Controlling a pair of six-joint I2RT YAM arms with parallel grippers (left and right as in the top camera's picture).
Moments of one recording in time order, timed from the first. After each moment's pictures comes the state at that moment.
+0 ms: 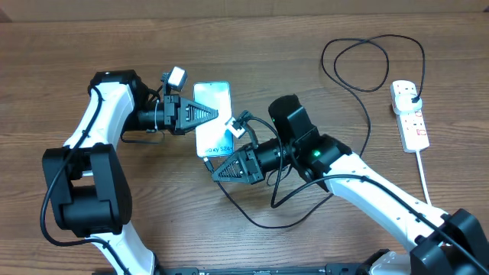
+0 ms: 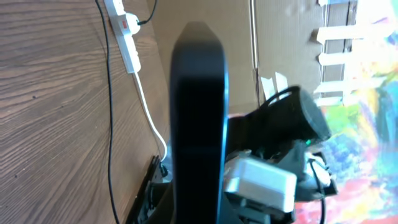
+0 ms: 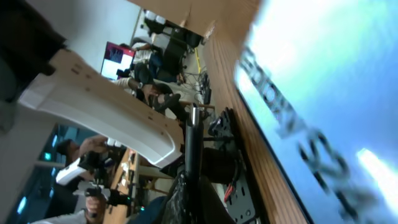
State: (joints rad) left arm 0.06 1.95 1.45 -1.55 1.52 0.65; right arm 0.64 1.52 0.96 -0.09 -1.13 0.54
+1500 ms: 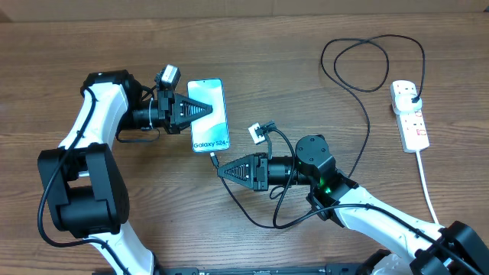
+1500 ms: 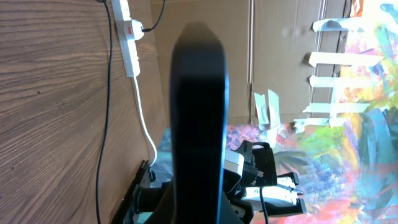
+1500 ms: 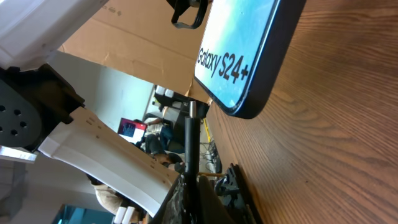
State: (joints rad) left arm 0.09 1.95 1.45 -1.49 1.53 0.50; right arm 0.67 1.42 0.57 0.71 -0.85 1.05
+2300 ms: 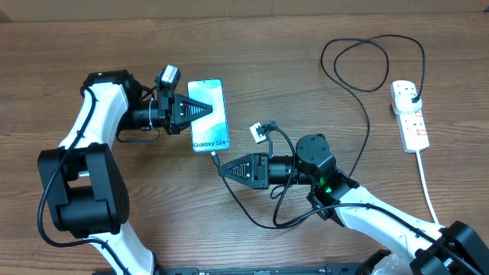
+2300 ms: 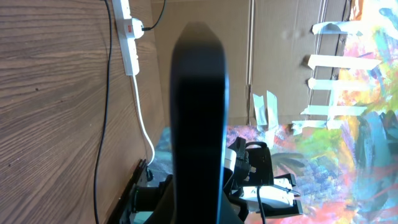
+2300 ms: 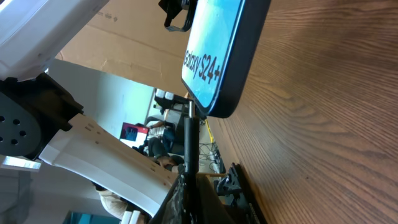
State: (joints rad) left arm 0.09 1.95 1.45 -1.49 1.53 0.48; right arm 0.66 1.42 0.57 0.69 -0.85 1.08
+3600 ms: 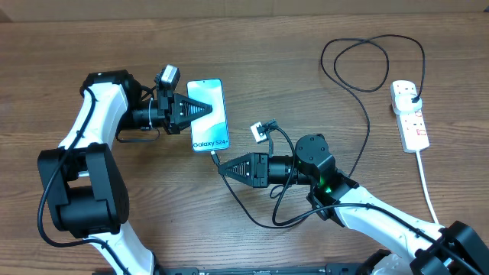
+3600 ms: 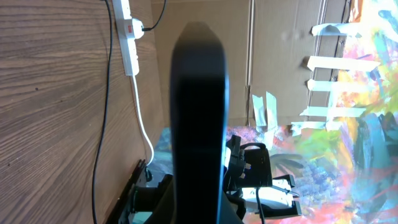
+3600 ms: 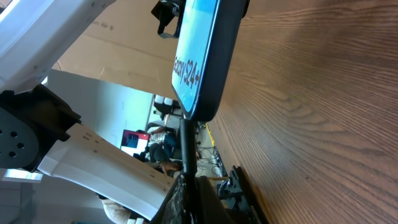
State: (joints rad) left arm 0.09 1.95 1.45 -1.49 1.53 0.47; right arm 0.66 1.42 0.57 0.69 -0.81 1.12
